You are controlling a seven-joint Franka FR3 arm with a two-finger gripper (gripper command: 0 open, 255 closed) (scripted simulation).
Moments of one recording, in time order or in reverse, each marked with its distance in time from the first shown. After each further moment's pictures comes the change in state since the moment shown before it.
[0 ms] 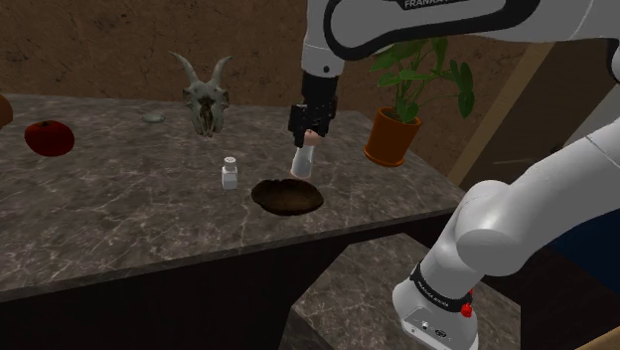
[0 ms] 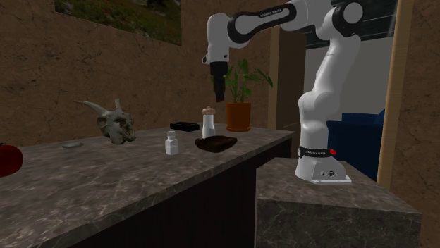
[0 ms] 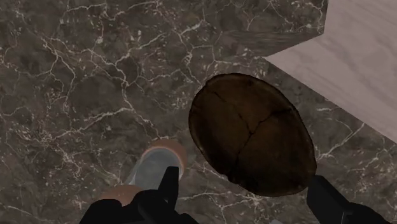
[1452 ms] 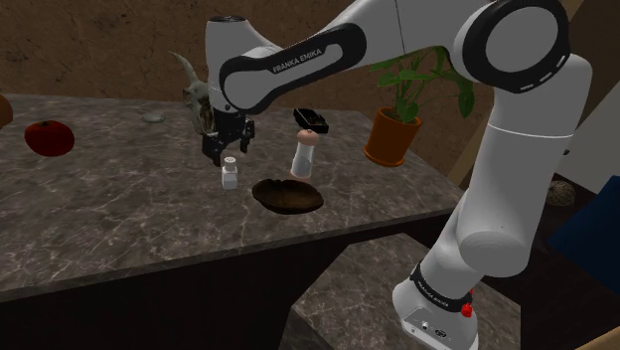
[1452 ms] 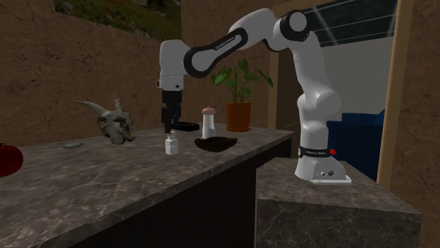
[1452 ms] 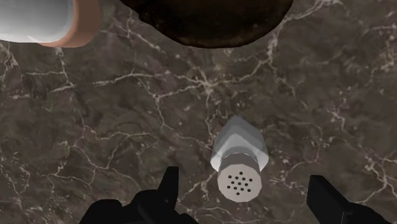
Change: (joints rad) arm 0.055 0.647 0.092 0.406 -0.216 0.302 0.217
